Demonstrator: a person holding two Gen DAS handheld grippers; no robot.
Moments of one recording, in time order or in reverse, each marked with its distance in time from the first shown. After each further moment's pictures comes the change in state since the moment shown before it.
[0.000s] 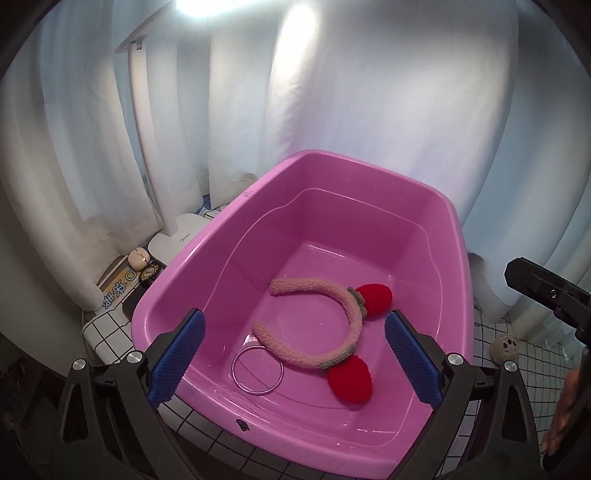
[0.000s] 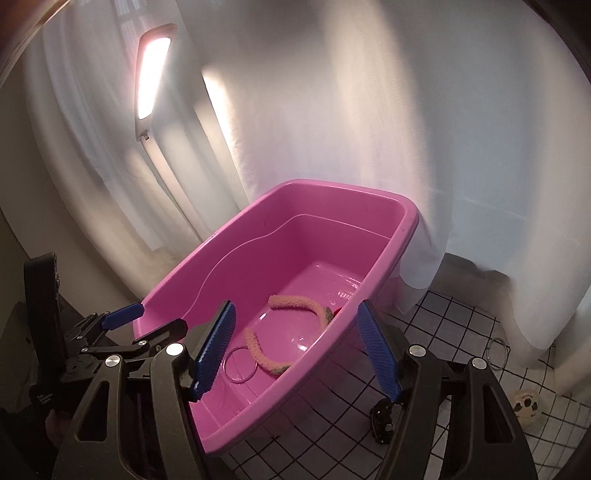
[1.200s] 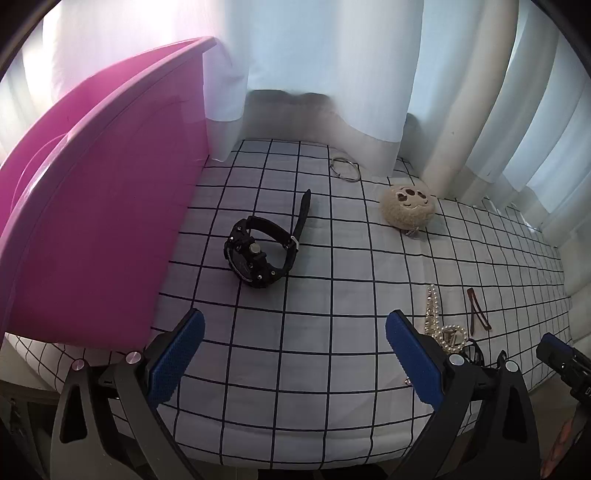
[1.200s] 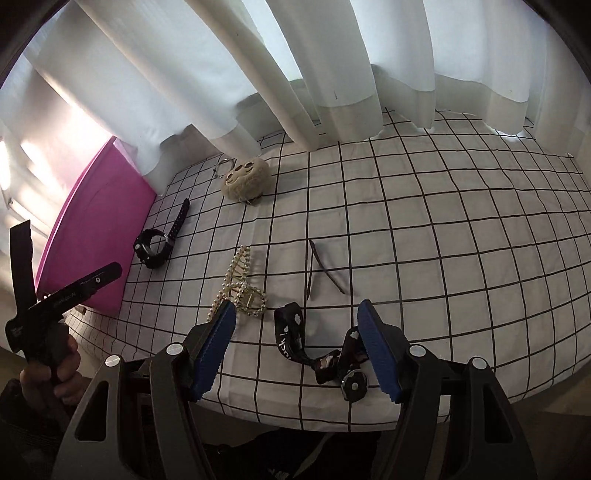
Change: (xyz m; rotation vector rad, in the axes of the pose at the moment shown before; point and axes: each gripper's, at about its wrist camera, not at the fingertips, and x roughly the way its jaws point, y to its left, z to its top) left arm 0.047 -0.207 -0.132 0.286 0.293 -0.215; right arm -0.180 -0.181 -0.277 0.544 0.119 -0.393
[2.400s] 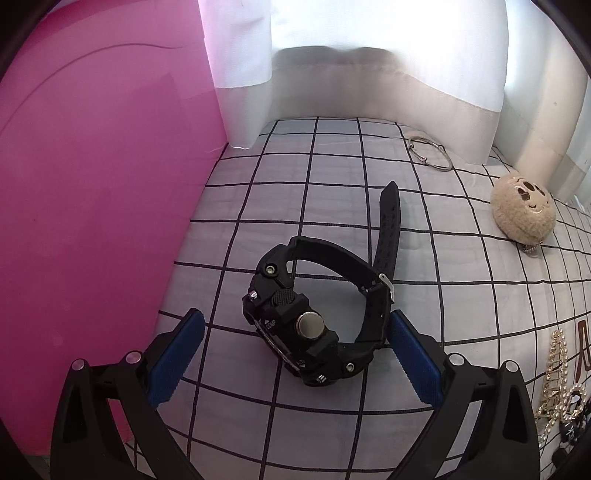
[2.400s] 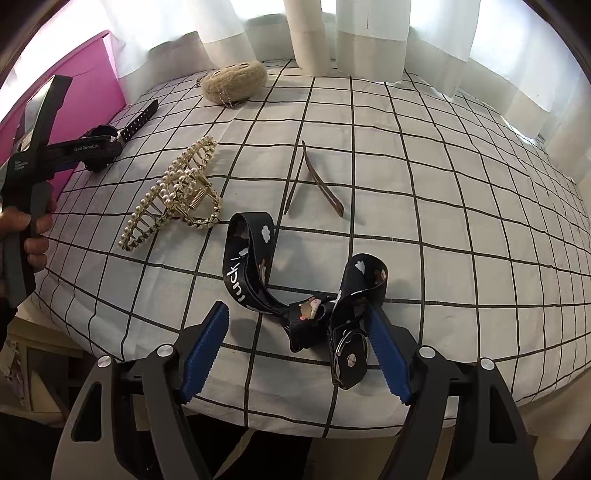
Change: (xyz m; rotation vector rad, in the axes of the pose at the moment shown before) left arm 0.112 0.022 0.031 0.041 -0.018 0.195; right arm 0.074 0.011 -0.055 -0.194 0.074 -0.221
